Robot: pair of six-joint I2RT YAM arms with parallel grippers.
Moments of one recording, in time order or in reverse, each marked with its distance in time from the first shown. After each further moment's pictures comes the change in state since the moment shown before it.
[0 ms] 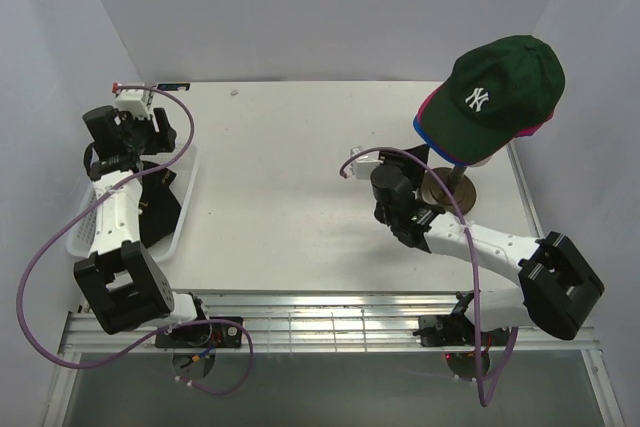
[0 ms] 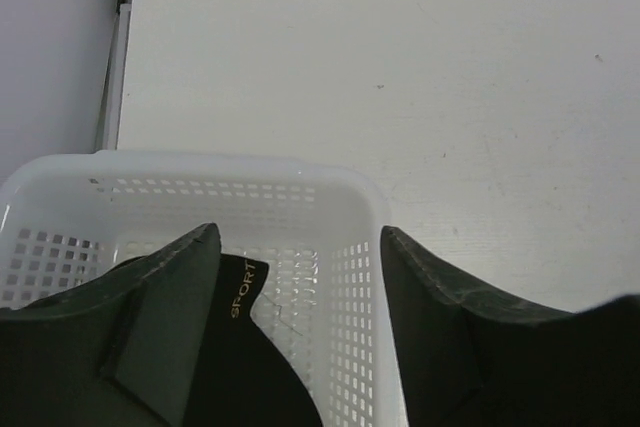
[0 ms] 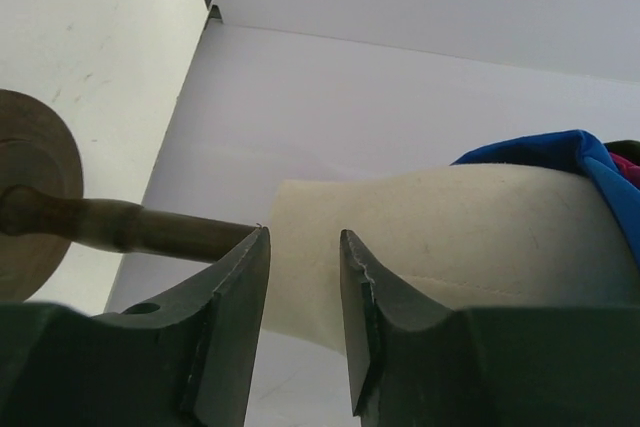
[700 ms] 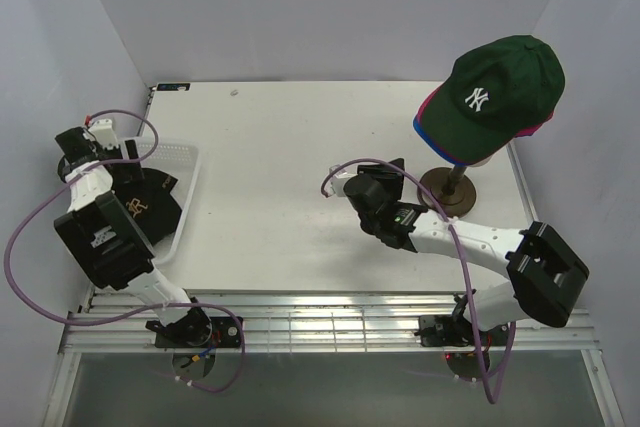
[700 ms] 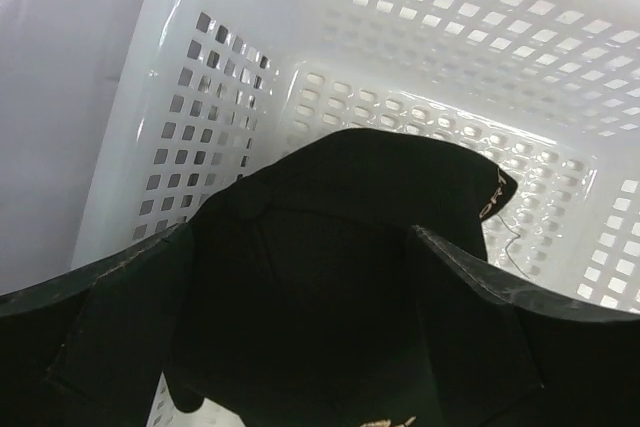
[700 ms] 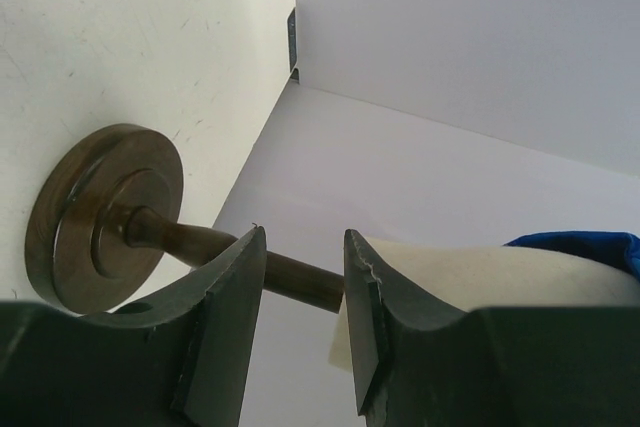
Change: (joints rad) left arm 0.241 0.315 0.104 -0.185 -0.161 0.181; right arm 0.123 0.076 0.083 -0.322 -0.083 0.266
